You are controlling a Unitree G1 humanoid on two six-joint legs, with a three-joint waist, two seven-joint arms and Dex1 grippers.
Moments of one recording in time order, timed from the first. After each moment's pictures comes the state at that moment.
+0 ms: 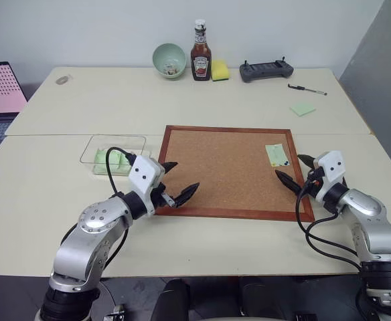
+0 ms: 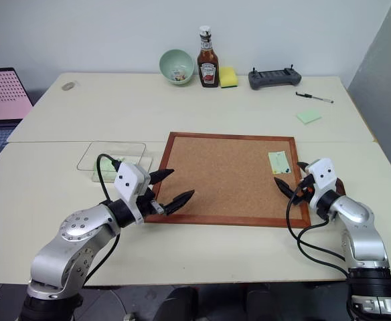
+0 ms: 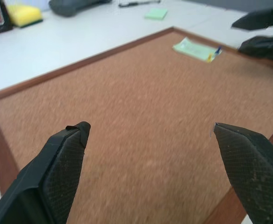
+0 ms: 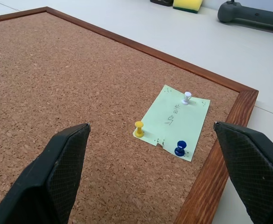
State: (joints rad) left arm -0.14 0.50 0.01 -0.50 -0.39 0.58 -0.59; right arm -0.21 -0.53 -0.14 0.00 0.26 0.20 0.65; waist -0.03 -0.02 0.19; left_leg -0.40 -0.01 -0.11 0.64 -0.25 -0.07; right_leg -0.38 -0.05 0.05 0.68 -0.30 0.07
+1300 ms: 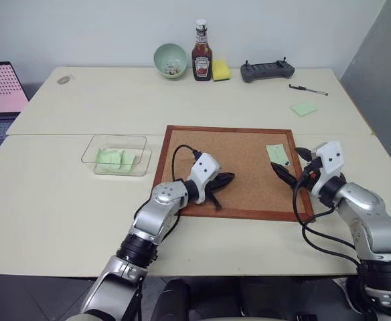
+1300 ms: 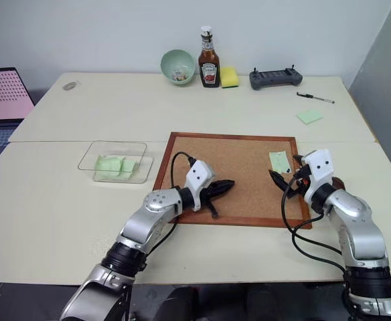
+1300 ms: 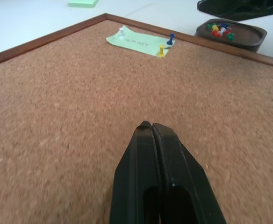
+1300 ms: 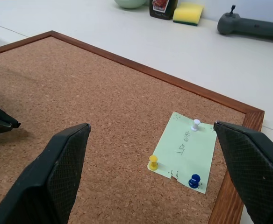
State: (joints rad) left arm -0.49 0.21 -0.29 0.20 -0.15 0.24 -0.69; right arm -0.27 -0.51 -0.12 -0.13 0.31 0.41 0.57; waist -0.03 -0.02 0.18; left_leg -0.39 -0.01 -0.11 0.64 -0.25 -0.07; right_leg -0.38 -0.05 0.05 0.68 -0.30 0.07
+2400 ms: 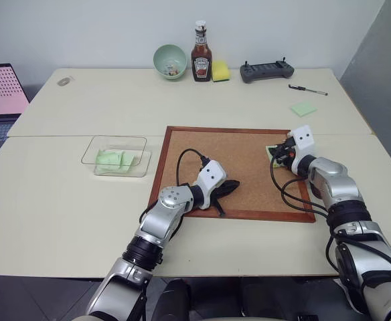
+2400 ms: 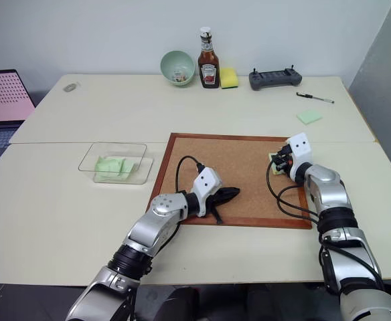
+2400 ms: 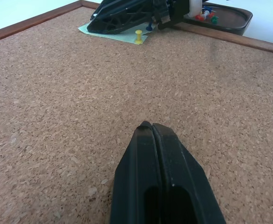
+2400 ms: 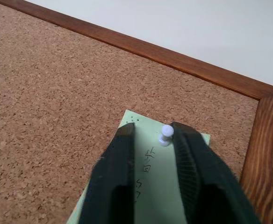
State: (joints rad) left arm -0.47 0.18 -0.32 0.18 -0.09 0.26 -0.73; right arm -0.73 -0.44 -0.02 0.70 0.13 0.18 0.58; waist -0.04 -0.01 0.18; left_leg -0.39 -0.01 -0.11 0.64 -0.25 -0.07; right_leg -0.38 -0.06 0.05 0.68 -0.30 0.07
